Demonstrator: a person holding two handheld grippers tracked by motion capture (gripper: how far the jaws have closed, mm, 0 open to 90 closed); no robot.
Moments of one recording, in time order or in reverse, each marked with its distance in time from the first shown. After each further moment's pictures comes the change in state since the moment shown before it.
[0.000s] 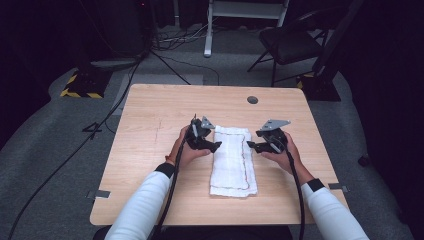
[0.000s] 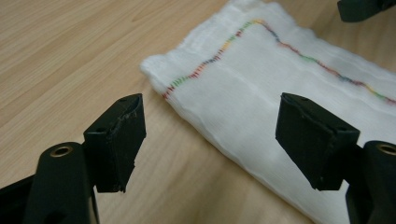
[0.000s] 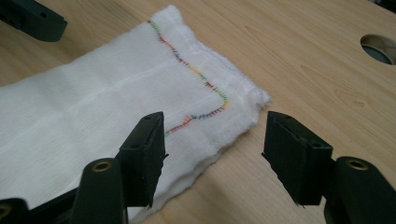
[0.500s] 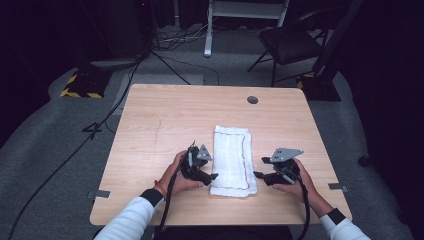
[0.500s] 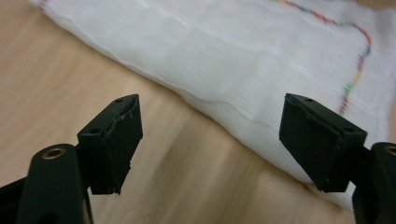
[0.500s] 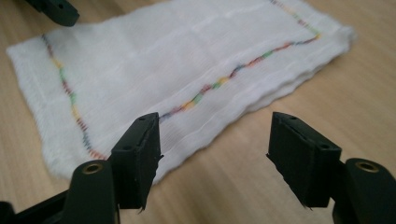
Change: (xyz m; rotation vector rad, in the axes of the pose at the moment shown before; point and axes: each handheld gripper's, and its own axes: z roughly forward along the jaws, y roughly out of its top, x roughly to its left) left arm -0.059 -0.053 -0.046 0.070 -0.109 0.107; right arm 0.057 -0.052 -0.060 0.002 0.114 -0.058
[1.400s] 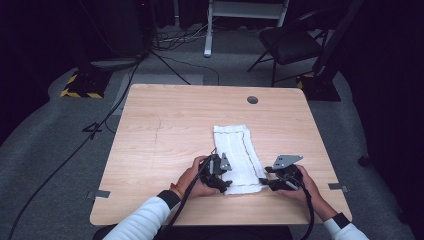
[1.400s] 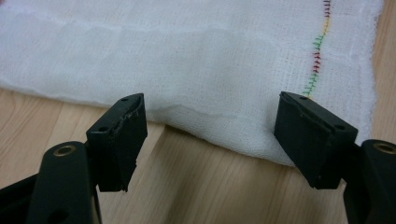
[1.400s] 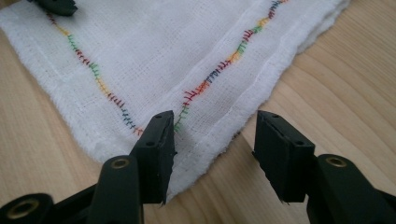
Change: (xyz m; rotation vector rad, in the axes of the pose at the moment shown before) left arm -0.043 0.016 0.034 0.093 0.007 0.142; right arm 0.002 -0.028 0.004 0.116 0.011 -0.018
